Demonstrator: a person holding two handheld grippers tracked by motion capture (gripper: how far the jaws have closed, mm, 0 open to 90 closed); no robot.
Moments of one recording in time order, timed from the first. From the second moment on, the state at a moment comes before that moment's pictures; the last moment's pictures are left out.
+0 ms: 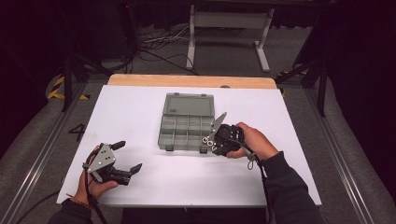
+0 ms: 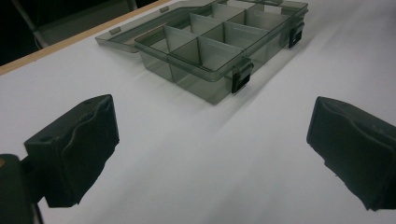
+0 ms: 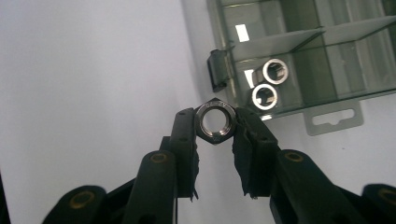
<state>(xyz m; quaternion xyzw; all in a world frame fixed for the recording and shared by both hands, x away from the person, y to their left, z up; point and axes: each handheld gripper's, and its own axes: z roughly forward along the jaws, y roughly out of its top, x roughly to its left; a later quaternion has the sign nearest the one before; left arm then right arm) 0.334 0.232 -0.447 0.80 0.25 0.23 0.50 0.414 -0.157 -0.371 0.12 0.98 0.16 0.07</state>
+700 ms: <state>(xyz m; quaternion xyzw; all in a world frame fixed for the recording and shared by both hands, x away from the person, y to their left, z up) 0.334 0.234 -0.447 0.80 0.25 0.23 0.50 0.445 -0.144 -0.360 0.13 0.98 0.15 0.08</state>
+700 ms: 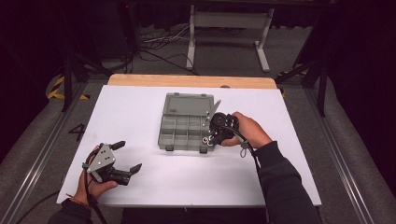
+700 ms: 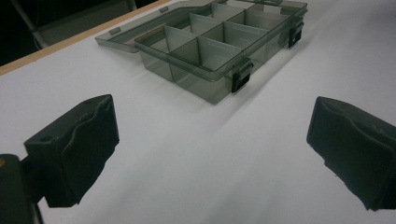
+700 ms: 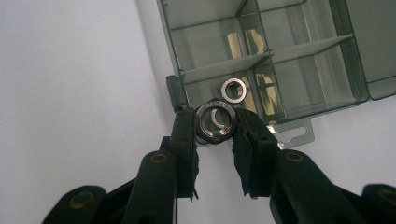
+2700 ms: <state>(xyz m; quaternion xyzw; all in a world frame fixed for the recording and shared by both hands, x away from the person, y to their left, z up) 0.335 0.234 -0.448 0.80 0.25 0.23 0.50 0.466 -0.125 -0.372 0.15 0.98 0.13 0.06</state>
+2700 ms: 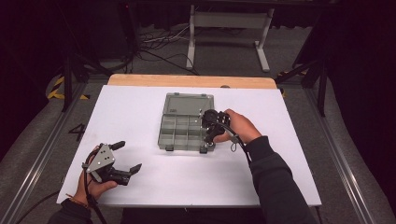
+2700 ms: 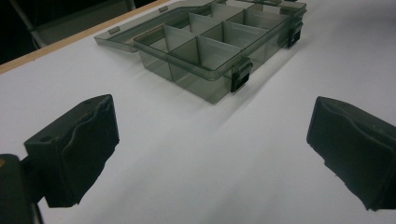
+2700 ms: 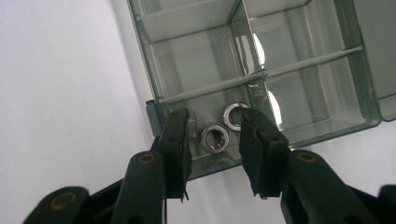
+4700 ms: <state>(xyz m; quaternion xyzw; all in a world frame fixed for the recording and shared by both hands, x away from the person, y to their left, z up) 0.334 0.235 -0.447 0.80 0.26 0.23 0.50 0.407 -0.210 -0.380 0.24 0.85 0.39 0.28</state>
